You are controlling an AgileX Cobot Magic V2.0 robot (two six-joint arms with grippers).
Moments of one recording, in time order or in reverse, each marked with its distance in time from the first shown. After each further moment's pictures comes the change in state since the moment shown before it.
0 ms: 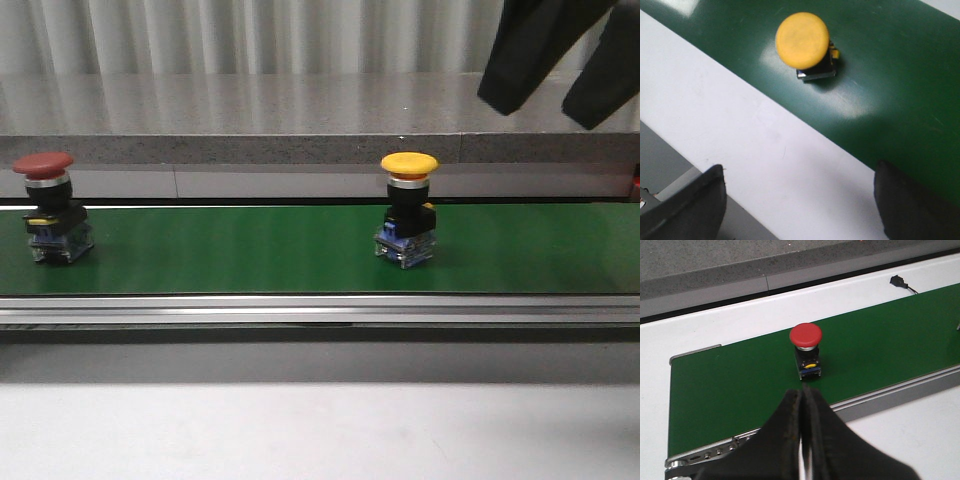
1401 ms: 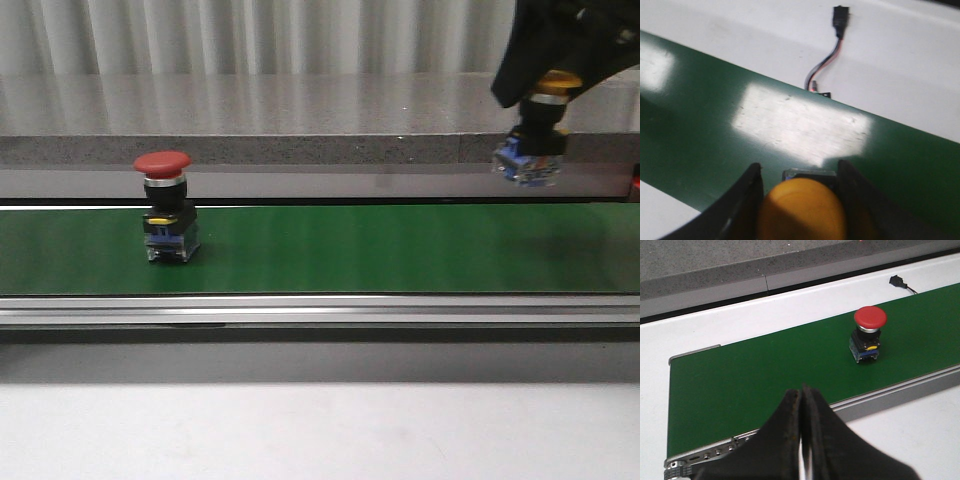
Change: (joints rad) left arm 0.000 0.000 0.000 0.000 0.000 0.000; right arm -0.129 0.043 0.033 -0.011 -0.316 0.058
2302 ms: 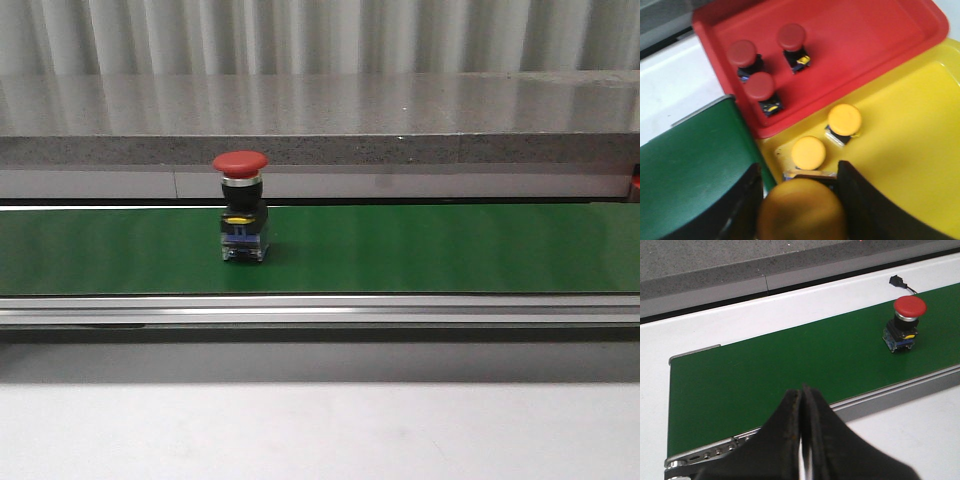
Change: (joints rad) left arm 0.000 0.000 0.000 0.000 0.000 0.000; right arm -0.741 -0.289 0.128 -0.247 0.063 0.287
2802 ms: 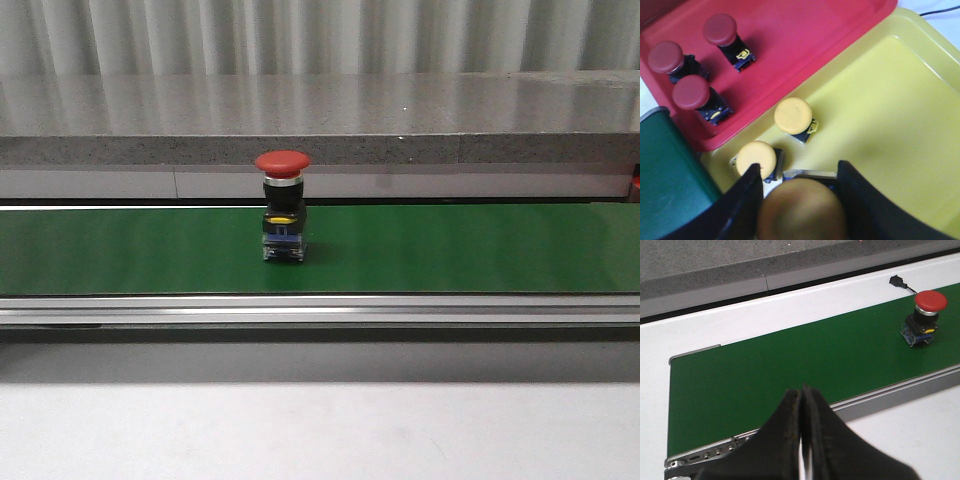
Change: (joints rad) left arm 0.000 0.000 0.000 0.000 0.000 0.000; right arm -0.115 0.058 0.086 -0.019 -0.113 0.034
